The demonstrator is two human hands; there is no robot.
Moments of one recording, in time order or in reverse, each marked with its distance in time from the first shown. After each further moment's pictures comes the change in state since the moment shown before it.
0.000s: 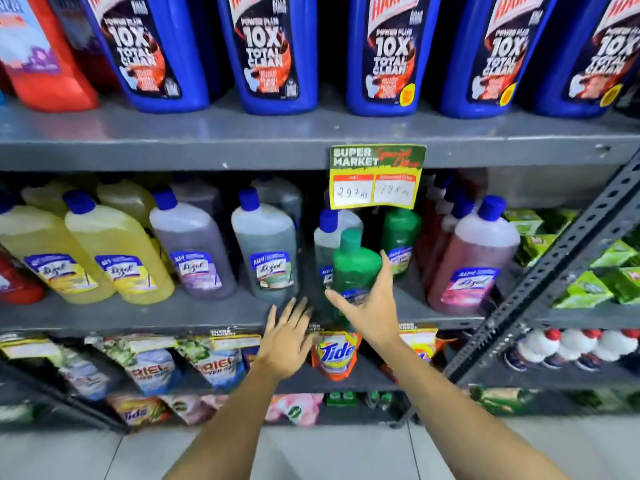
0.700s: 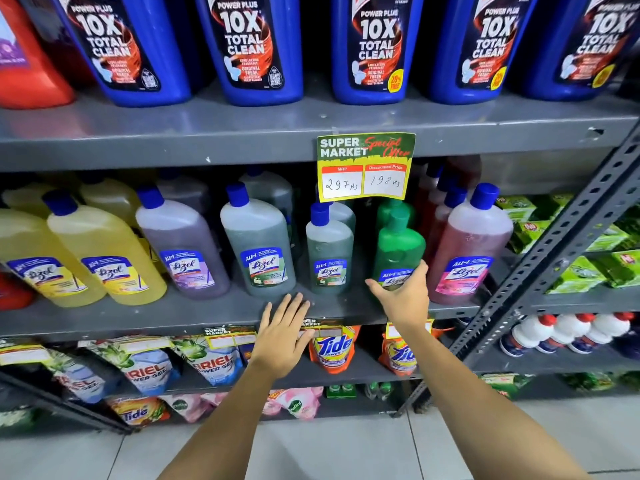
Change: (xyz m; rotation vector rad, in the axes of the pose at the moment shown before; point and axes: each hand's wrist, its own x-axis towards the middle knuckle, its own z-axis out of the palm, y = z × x) left_hand -0.006 -0.002 0.009 -0.020 0.028 0.004; right_hand 0.018 0.044 -0.035 -0.075 0.288 0.249
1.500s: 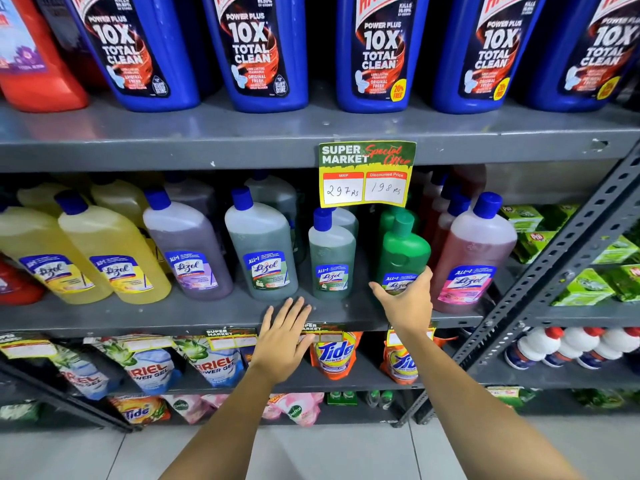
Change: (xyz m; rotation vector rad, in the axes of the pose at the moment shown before) left_hand 0.000 0.001 0.002 -0.004 0.015 -0.012; right_hand 0.009 0.008 0.003 0.004 0.036 -0.001
